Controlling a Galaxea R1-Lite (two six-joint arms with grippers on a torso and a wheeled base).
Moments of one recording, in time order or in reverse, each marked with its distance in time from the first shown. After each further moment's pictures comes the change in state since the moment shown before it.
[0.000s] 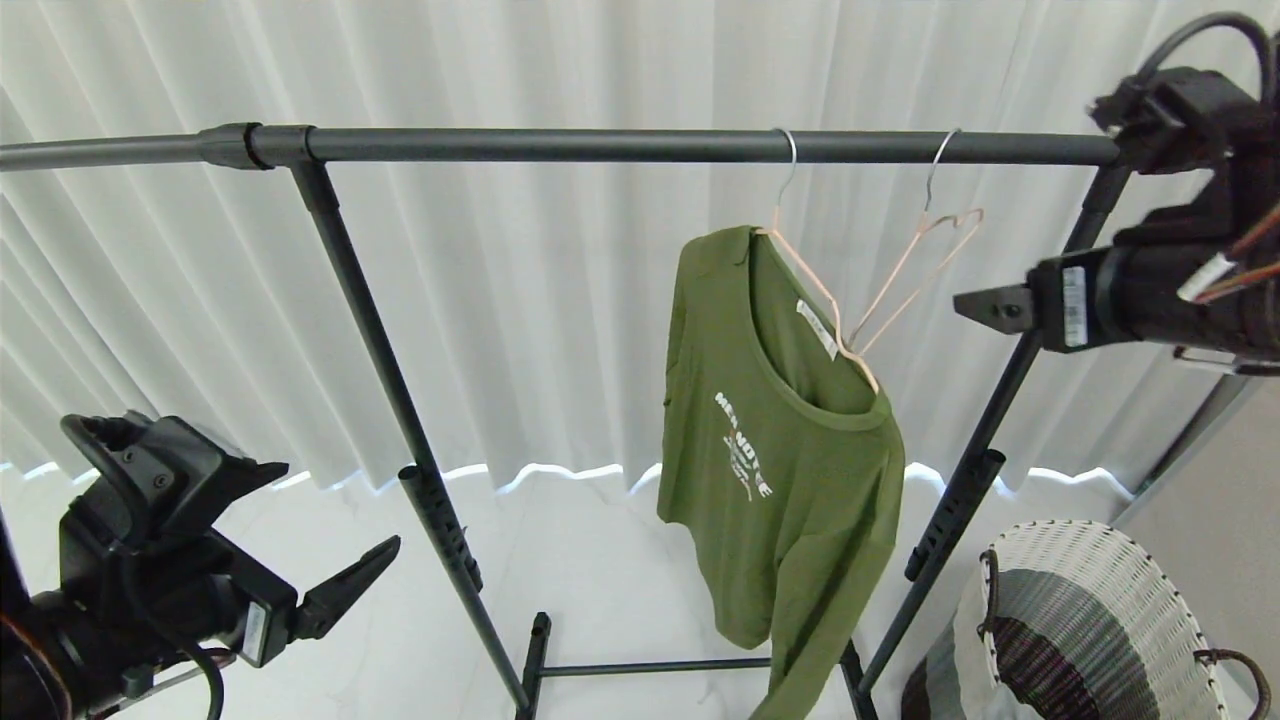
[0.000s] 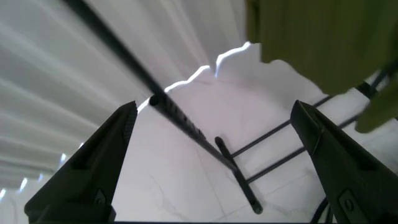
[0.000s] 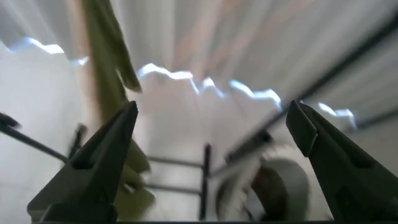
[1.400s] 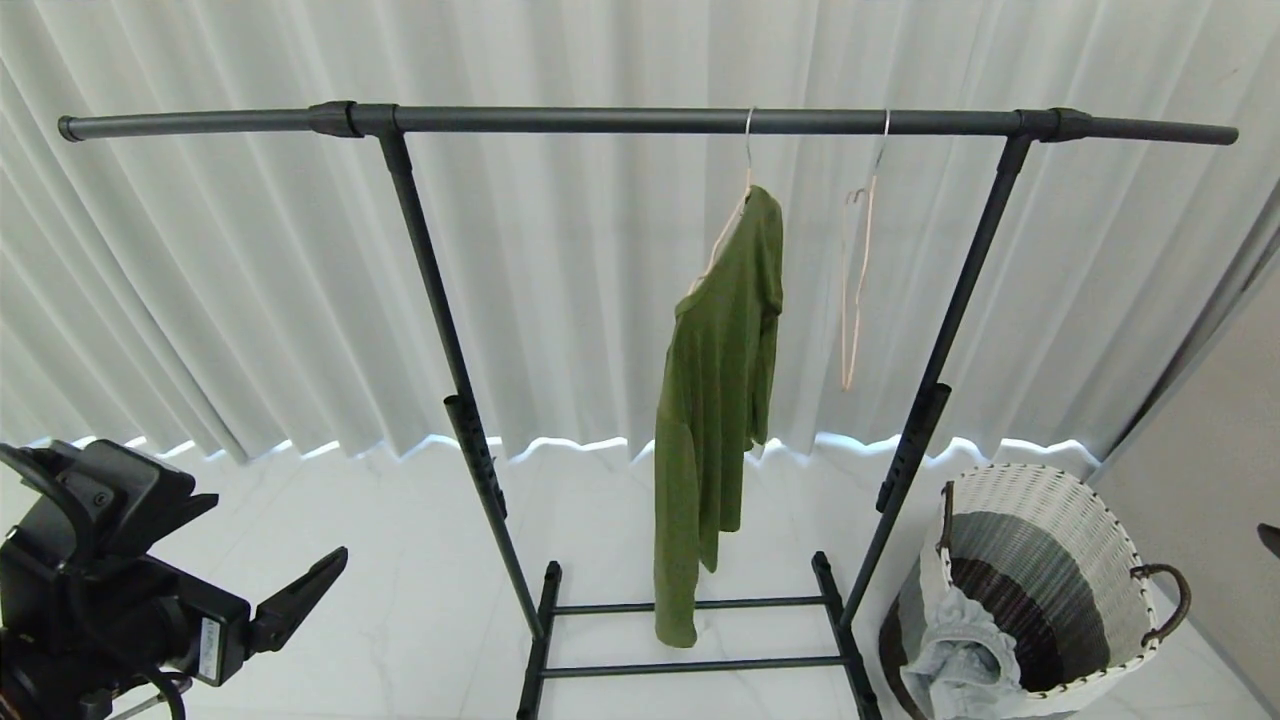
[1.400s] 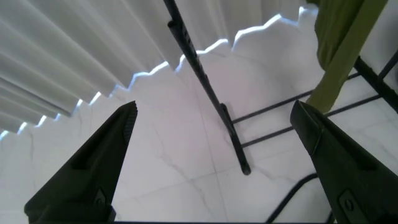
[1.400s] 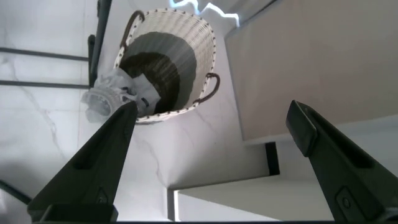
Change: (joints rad) left arm 0.091 -0.056 0.066 0.000 0.067 -0.062; right arm -0.443 -0.437 0.597 -0.044 0.011 -0.322
